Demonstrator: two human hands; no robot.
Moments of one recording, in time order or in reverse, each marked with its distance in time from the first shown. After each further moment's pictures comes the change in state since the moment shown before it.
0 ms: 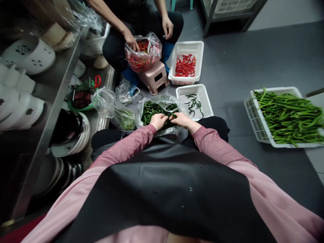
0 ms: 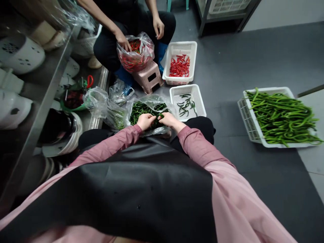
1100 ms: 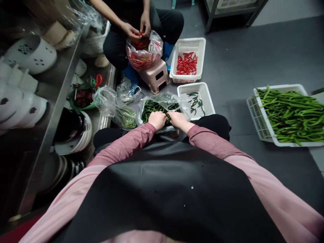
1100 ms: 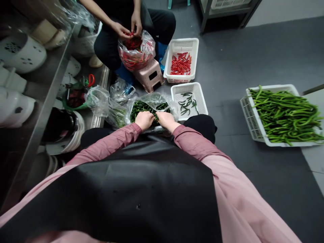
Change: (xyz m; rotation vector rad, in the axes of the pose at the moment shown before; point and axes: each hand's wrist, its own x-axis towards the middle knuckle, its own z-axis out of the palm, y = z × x) left_hand -0.011 -0.002 -0.022 0.646 0.049 0.359; right_hand 0.023 0.011 0.025 -0.727 0.116 -0.331
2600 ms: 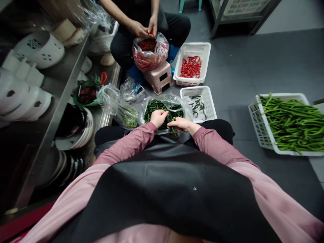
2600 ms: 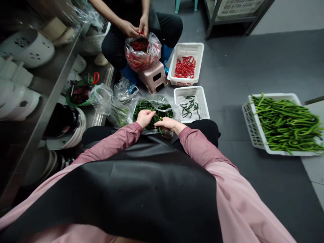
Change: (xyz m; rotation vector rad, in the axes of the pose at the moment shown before) left_hand 0.006 0.003 -0.003 -0.764 0.182 -0.355; right_hand -0.017 -0.005 -0.018 1.188 -0.519 0.256
